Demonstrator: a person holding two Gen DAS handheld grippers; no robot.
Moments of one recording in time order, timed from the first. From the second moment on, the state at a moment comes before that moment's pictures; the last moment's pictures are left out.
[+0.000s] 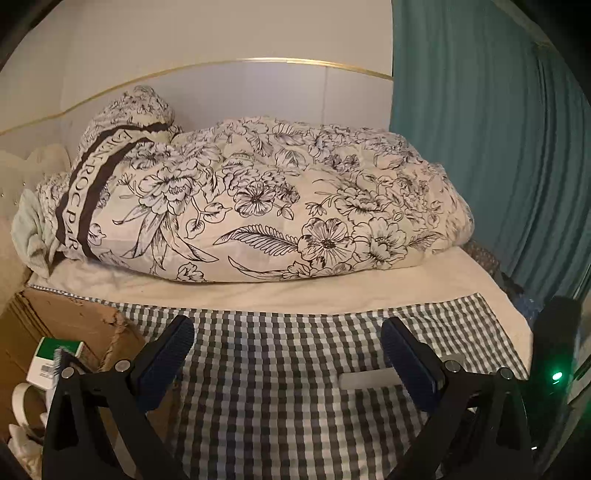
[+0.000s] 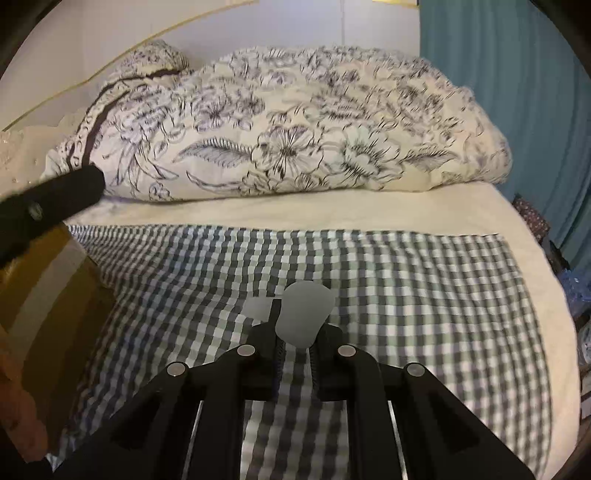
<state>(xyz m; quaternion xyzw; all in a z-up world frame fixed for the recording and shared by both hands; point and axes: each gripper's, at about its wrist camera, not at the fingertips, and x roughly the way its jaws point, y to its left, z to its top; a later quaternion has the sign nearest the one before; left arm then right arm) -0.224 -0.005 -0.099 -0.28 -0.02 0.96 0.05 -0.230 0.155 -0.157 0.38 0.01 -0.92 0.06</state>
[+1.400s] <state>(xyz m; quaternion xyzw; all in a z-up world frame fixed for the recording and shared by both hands) -0.062 -0.113 0.034 -0.24 0.02 0.97 -0.07 -0.067 0.056 0.013 0.25 0.01 -0.96 0.15</state>
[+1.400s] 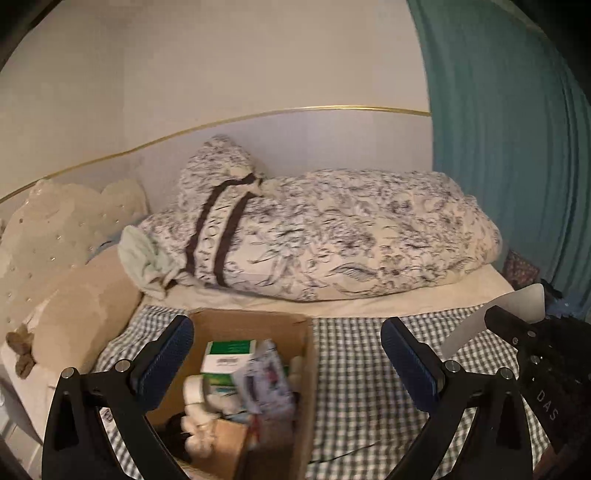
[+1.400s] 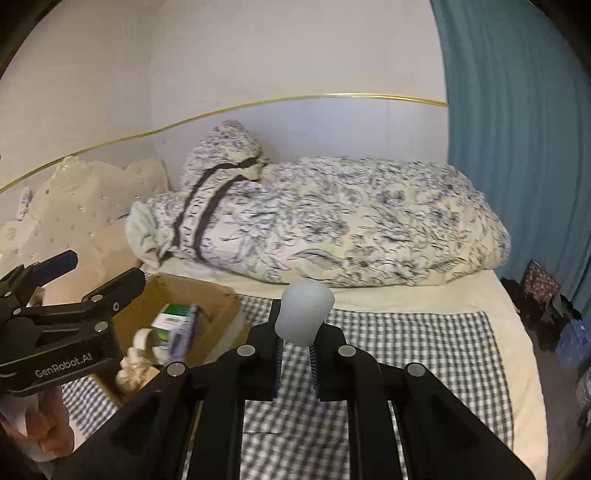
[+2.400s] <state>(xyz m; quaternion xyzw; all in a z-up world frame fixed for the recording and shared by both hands) -0.040 -0.265 0.001 -0.26 -0.06 0.96 -0.12 -0.073 -0.127 -0.028 0.29 0.07 -0.92 0.26</state>
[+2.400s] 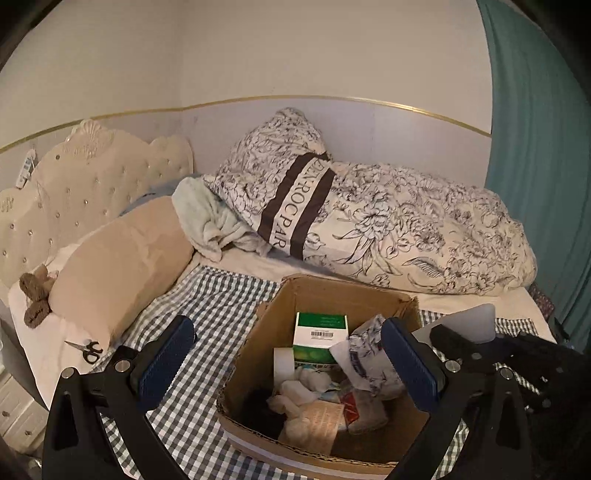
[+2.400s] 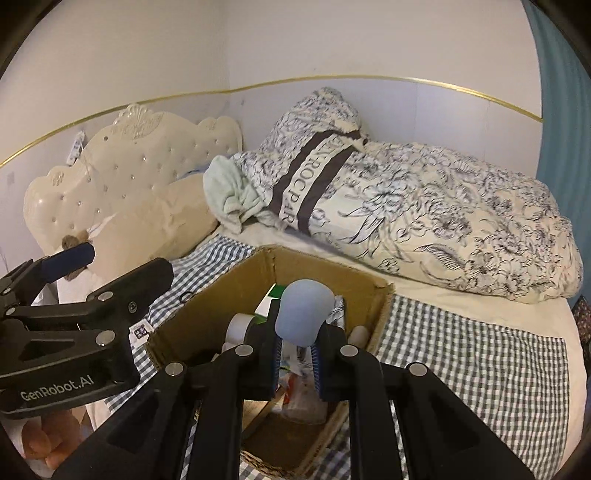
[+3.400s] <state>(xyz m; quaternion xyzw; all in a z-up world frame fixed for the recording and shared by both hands) -0.053 -0.269 -0.016 -0.28 -0.03 0.95 -0.14 -0.087 -0.130 -0.057 0.30 0.11 -0.92 0.21</state>
